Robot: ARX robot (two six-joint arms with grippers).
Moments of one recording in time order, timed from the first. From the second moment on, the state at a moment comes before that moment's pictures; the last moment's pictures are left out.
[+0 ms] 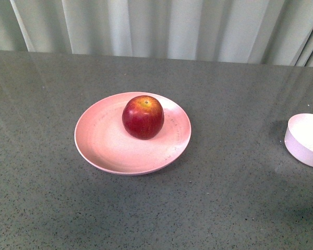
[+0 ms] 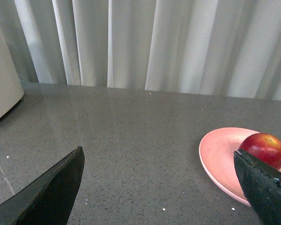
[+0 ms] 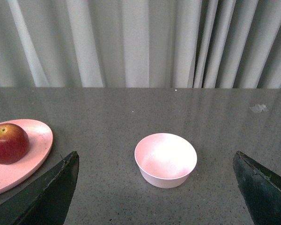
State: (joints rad) left arm 0.00 0.02 0.01 0.00 0.00 -0.01; right arm 0.00 0.01 0.02 0.00 0.00 0.00
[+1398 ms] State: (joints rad) left arm 0.00 0.02 0.01 0.00 0.00 -0.01; right arm -0.34 1.00 0.39 0.08 -0.31 -0.15
